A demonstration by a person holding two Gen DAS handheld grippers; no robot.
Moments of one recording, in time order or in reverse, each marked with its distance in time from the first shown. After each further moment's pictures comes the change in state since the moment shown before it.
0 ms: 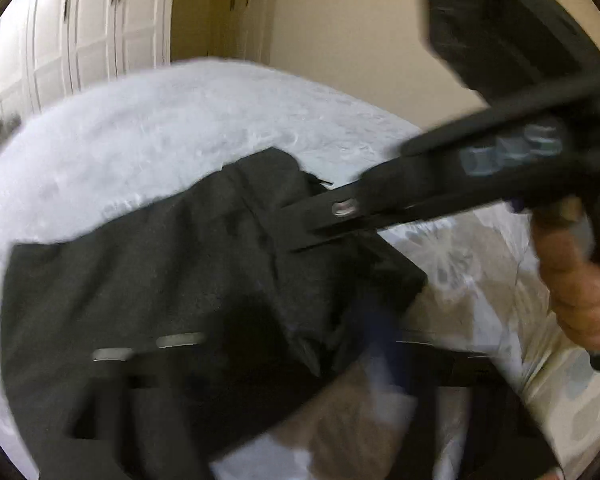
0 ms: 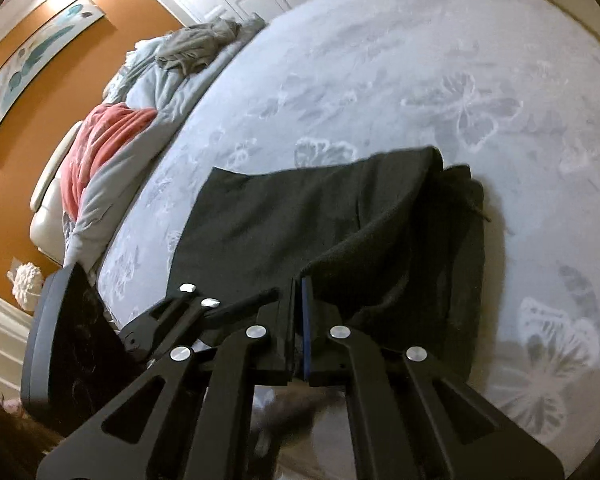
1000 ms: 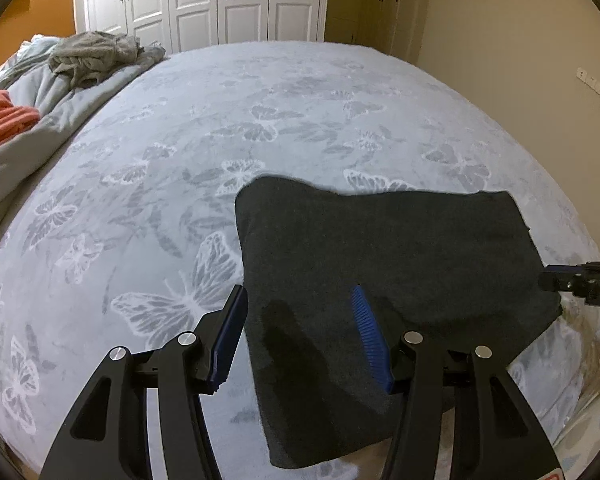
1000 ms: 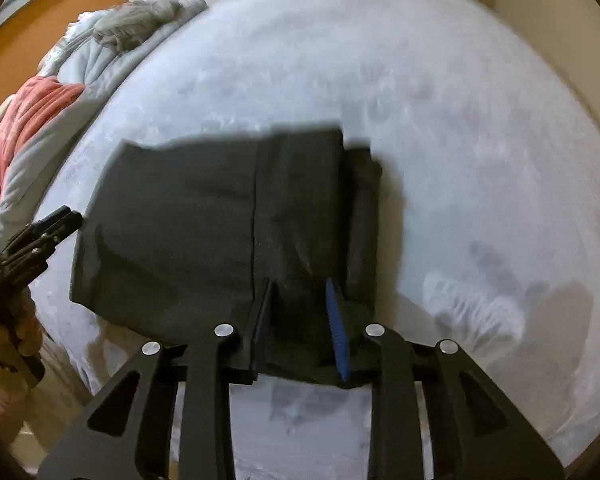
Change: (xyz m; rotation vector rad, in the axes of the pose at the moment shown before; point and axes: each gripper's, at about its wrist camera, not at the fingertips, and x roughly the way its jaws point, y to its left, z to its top) left arm -0.094 0.129 -0.023 -0.289 0.017 0.421; right arm 0.005 -0.011 -0.011 -0.046 0.020 -0.291
